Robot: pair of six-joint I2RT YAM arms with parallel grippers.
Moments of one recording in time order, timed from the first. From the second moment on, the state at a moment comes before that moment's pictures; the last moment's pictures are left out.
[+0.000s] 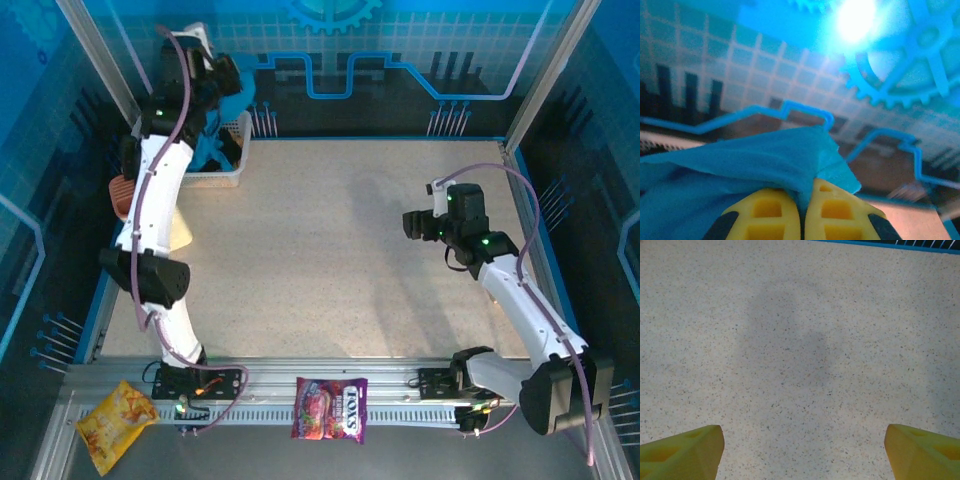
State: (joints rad) left arm -0.13 1.85 2.22 -0.66 0.00 -0.42; right arm 0.20 1.11 0.91 -0.48 -0.01 0.05
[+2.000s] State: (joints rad) left arm -0.50 1.42 0.88 -0.54 -0.15 -0.86; right arm 0.52 2.02 1.59 -0.65 -0.03 0.17
